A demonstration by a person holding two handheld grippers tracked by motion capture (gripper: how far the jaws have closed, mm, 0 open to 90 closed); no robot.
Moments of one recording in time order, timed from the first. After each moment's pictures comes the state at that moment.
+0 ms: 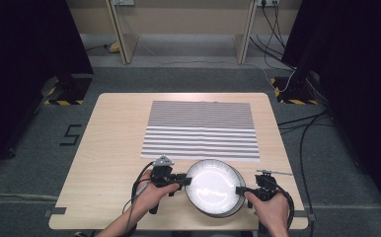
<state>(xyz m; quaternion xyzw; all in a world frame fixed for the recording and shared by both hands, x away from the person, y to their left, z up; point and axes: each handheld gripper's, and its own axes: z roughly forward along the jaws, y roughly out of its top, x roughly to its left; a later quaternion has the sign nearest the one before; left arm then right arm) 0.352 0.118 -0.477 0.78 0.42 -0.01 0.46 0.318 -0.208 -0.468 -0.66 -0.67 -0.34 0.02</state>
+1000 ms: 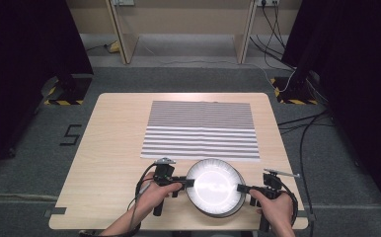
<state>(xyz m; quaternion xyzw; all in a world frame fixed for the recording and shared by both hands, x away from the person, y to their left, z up) 0.358 0.112 -0.486 0.76 0.46 -0.06 0.45 0.323 -0.226 -0.477 -0.67 -0.62 -0.39 0.07</state>
